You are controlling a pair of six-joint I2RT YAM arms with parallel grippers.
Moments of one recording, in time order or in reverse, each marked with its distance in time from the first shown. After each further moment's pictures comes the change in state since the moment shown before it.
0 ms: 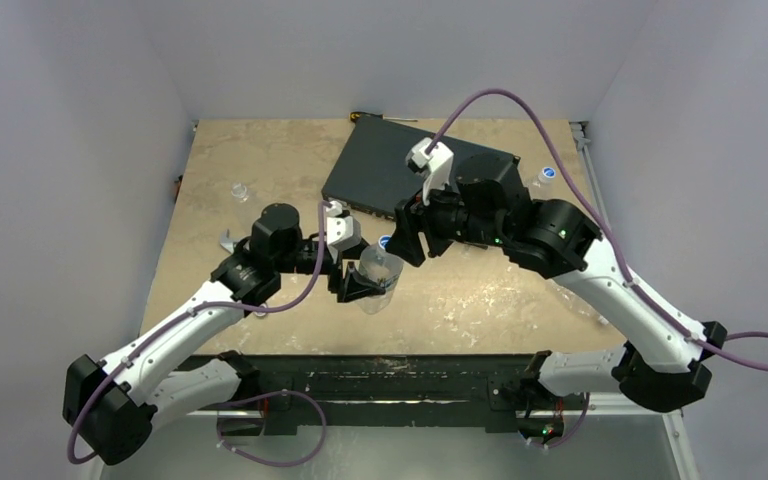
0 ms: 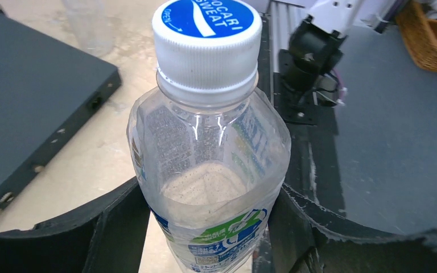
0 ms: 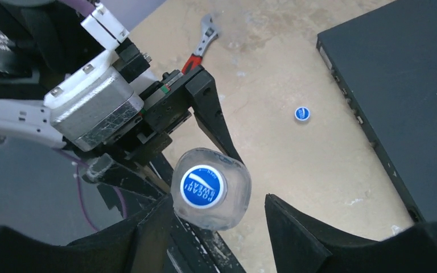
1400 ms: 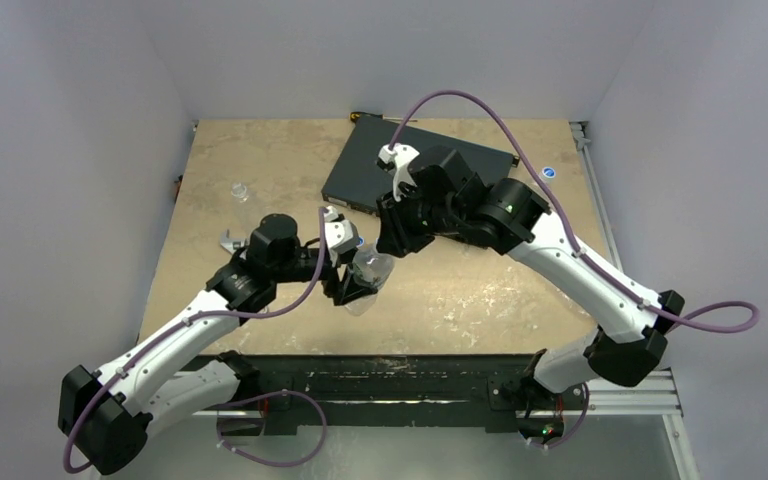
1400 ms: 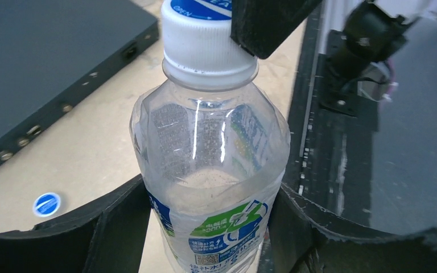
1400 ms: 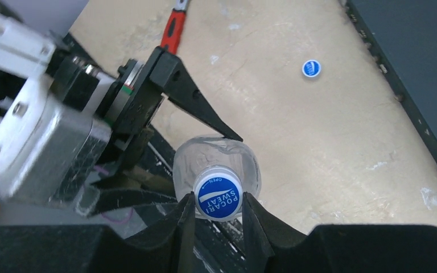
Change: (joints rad) left arm 0.004 -0.059 -0.050 -0.103 -0.097 -0.013; right arm 0.011 0.192 0.076 -0.132 -0.076 0.050
